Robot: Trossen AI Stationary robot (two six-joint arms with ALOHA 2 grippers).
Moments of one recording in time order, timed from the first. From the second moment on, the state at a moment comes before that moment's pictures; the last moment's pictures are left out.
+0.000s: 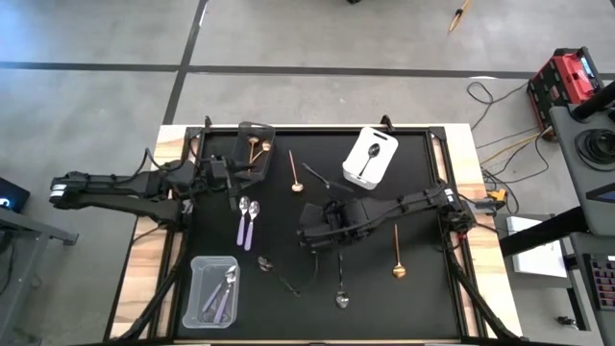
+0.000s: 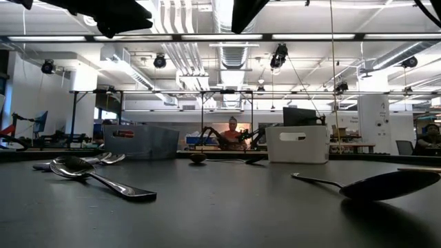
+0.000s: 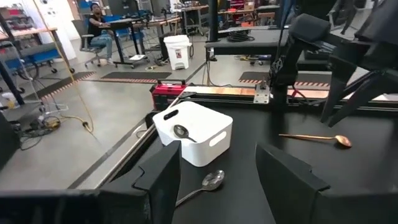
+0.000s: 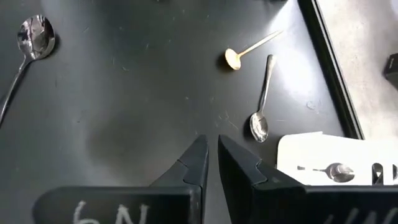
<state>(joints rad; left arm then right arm) 0.01 0.69 0.60 -0.04 -0.31 0.04 0.28 2.11 2.27 -1.48 0.50 0.52</state>
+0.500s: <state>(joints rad) -0.01 0.67 0.60 -0.10 -0.09 -0.07 0.31 2.04 2.10 -1.48 0.54 0.59</state>
